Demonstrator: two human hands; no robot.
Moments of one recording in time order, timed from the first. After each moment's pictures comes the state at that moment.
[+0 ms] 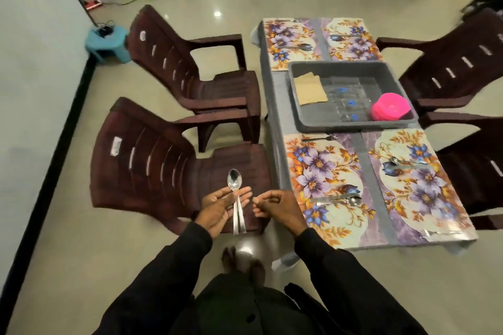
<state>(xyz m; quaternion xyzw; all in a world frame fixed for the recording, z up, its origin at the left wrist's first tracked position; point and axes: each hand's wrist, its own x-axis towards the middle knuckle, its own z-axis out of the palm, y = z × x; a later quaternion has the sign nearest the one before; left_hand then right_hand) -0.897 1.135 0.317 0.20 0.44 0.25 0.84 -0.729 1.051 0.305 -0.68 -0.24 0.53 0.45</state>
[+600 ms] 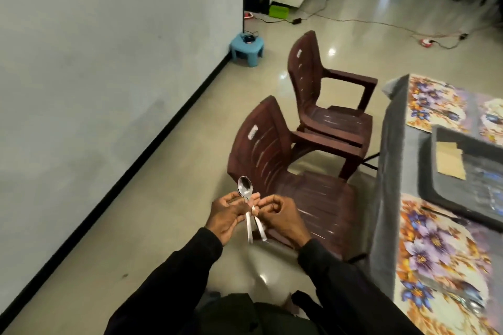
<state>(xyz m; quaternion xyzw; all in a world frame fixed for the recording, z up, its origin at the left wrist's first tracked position) -1.154 1.139 0.344 0.19 0.52 0.44 0.71 -0.987 1.139 0.341 -0.60 -0.46 0.58 0.30</state>
